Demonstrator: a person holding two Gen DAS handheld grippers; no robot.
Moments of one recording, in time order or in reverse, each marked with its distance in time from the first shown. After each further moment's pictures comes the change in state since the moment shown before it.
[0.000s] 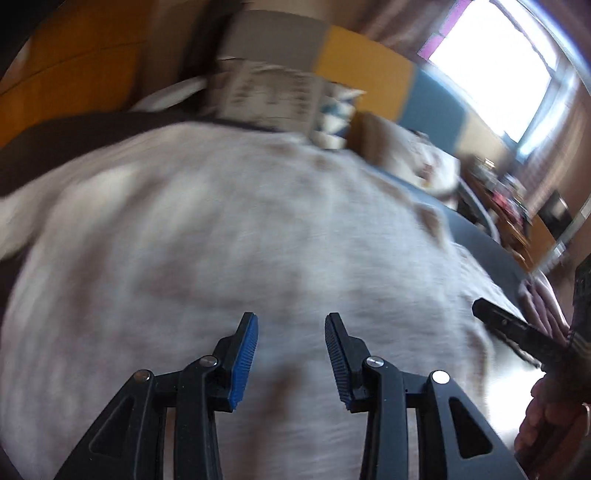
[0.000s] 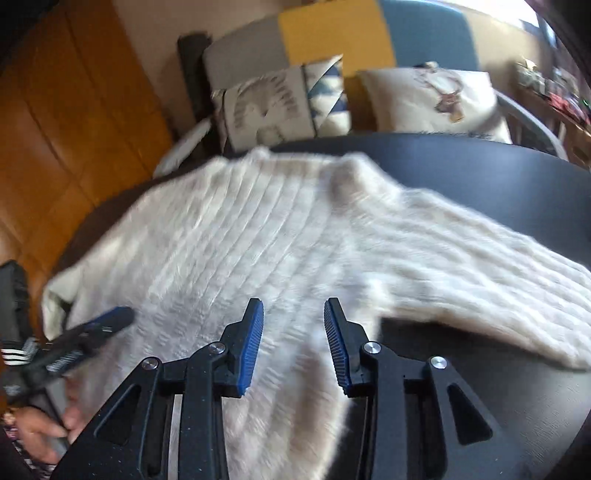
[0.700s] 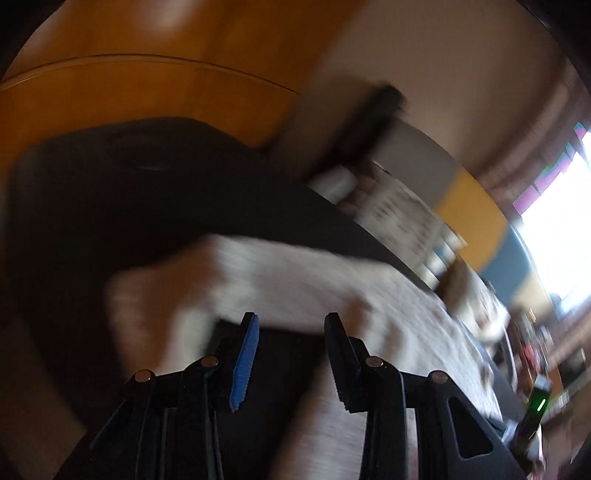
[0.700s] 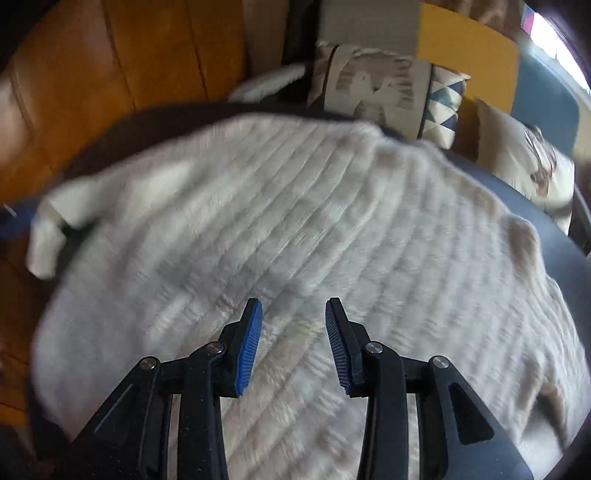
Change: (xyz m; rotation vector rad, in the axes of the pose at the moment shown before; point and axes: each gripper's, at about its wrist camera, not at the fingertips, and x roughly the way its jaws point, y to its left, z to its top) left arm -0.145 0.234 0.021 -0.416 -0.331 0.208; right arm 0.063 0.165 0.009 -0.367 0.095 -0.013
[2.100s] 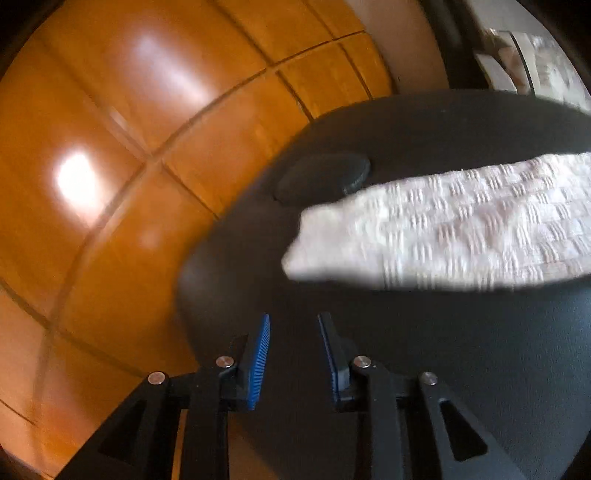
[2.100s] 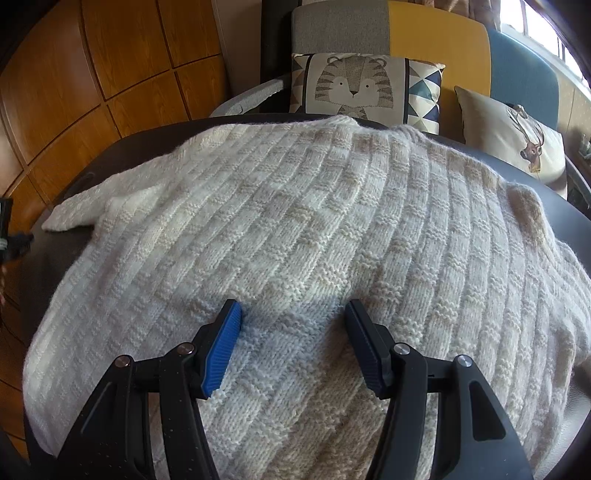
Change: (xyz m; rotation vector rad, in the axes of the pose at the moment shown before) left arm 0.088 0.104 0.059 0.530 0.040 0.809; right arm -0.001 -0.020 -0.014 0.109 -0.092 0.048
